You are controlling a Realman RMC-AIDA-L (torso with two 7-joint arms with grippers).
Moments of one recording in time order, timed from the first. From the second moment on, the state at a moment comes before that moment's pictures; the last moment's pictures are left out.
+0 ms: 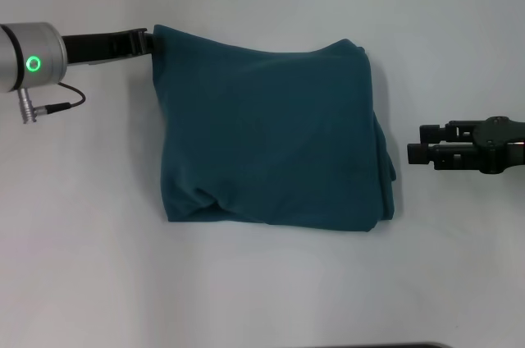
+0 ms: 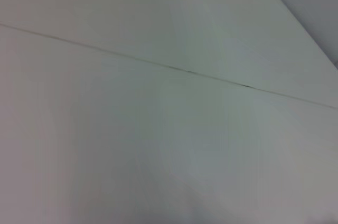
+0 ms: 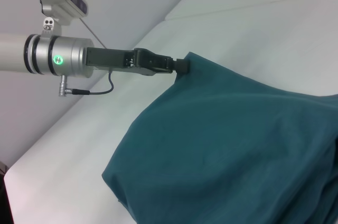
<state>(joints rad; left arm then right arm) -0.57 -2.14 -2.19 -0.80 -1.01 1.00 -2.32 0.37 2.01 -0.68 -0.74 -2.10 -1.69 1.74</state>
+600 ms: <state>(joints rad) -0.52 -2.12 -2.34 -0.89 -1.02 1.16 -2.32 0.38 2.01 -0.68 -0.73 -2.10 -1.69 1.74</state>
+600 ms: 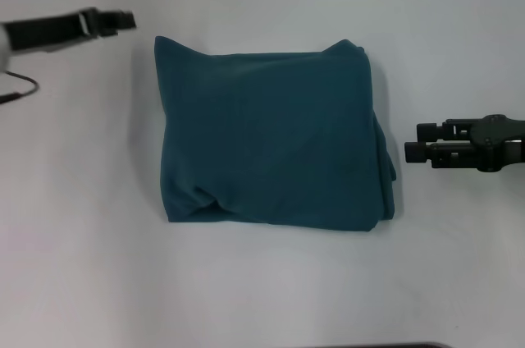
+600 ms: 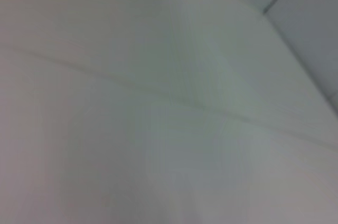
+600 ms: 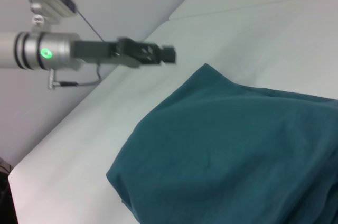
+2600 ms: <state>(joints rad) -0.51 -2.13 -2.48 -0.50 -1.09 1.38 -2.48 0.41 1.99 -0.65 -0.73 -2.10 -1.73 1.81</state>
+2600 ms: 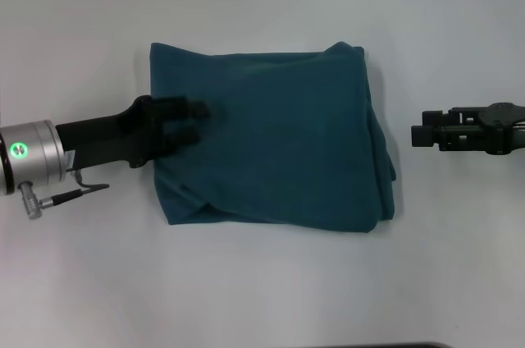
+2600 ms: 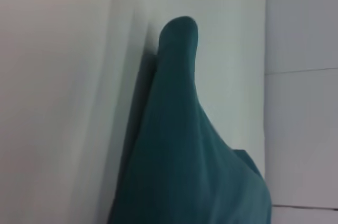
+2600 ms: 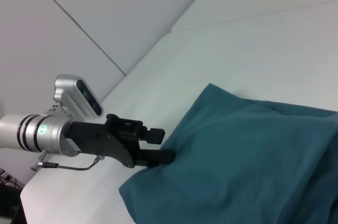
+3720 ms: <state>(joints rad) -0.41 -2.16 -2.46 -0.49 -1.11 1.53 -2.43 0.41 1.99 -0.65 -0.71 -2.10 -1.73 1.82</state>
